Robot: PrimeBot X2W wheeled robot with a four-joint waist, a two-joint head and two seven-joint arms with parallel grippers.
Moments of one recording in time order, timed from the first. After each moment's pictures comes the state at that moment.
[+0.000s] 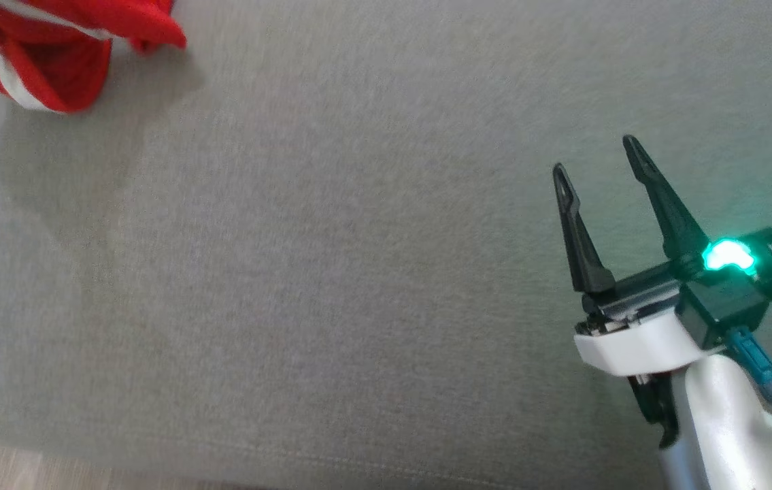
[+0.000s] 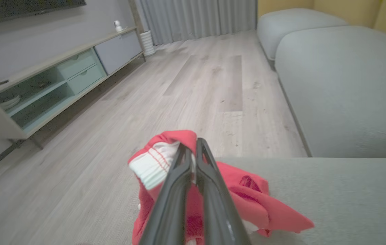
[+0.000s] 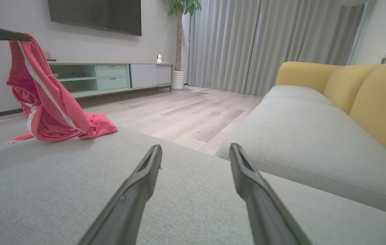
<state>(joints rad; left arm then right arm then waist) -1.13 0.51 -0.30 0.89 -0.49 -0.13 0.13 -0.17 -0.07 0.18 -0.12 -0.11 0.12 -0.14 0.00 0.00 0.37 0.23</state>
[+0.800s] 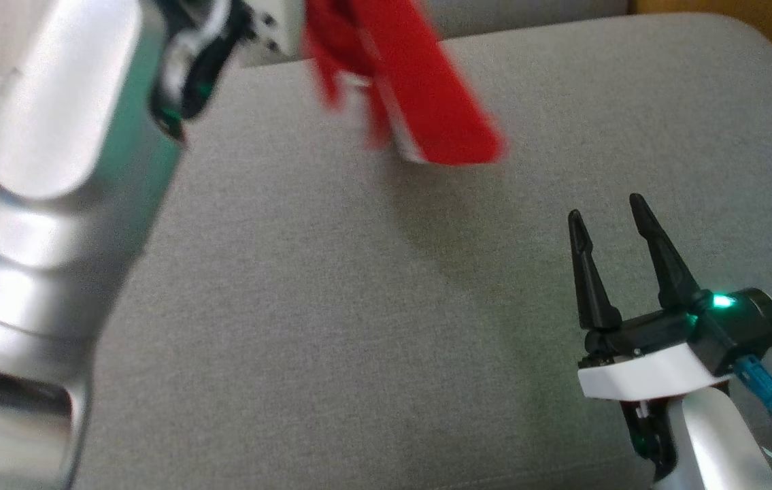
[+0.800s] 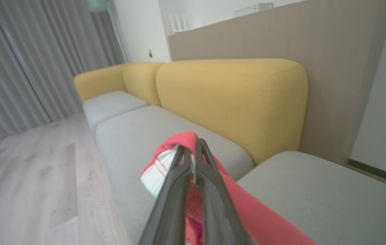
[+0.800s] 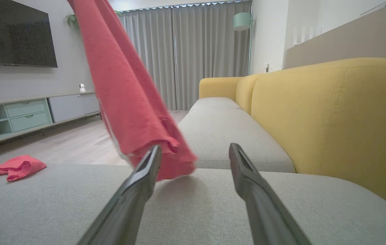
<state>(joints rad) -1.17 0.24 -0.58 0.33 -0.54 0.00 0.52 -0.09 -0.06 0.15 0.03 0.07 0.12 -0.24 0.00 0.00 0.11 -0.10</state>
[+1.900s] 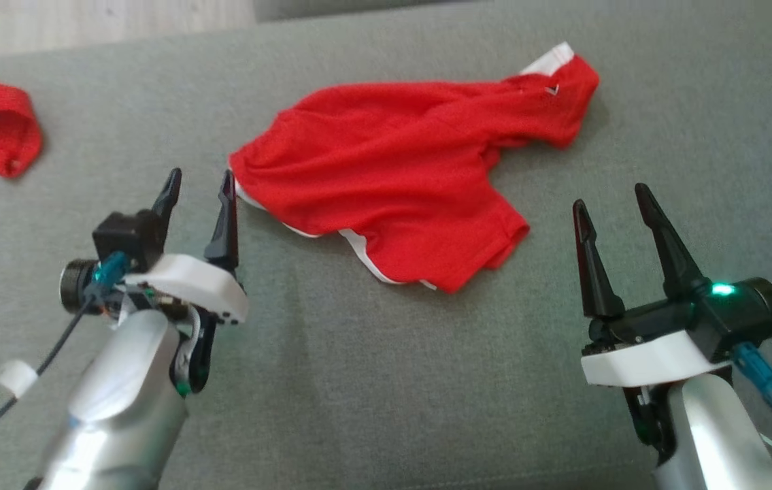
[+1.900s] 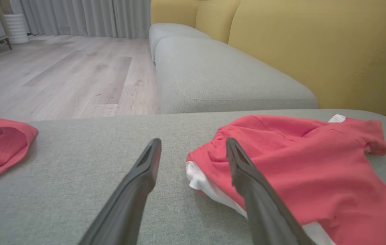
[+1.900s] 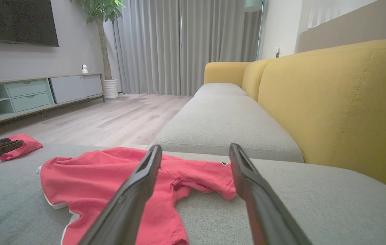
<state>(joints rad) -0.56 0.24 -0.51 0.60 -0.58 0.07 -0.18 -0.13 -0.05 0.12 0.08 0.03 0.12 -0.25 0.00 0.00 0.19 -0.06</state>
